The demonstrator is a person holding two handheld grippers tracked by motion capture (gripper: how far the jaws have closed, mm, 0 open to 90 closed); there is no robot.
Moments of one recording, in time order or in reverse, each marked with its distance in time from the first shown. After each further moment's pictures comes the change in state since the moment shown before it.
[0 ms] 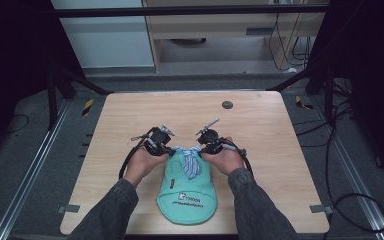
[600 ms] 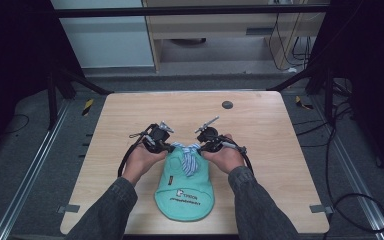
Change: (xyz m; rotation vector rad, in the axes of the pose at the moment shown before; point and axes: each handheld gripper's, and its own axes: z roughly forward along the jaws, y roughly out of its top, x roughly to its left) left arm 0.002 0.006 -0.011 -0.030 0.019 0.015; right arm 0.001 0.007 -0.008 -0.020 -0.005 -0.019
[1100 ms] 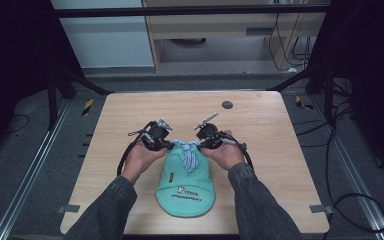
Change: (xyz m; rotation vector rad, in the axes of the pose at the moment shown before) left arm 0.002 0.004 -0.007 -0.027 0.014 -0.004; right arm -0.001 0.009 -0.008 -0.012 -0.023 -0.038
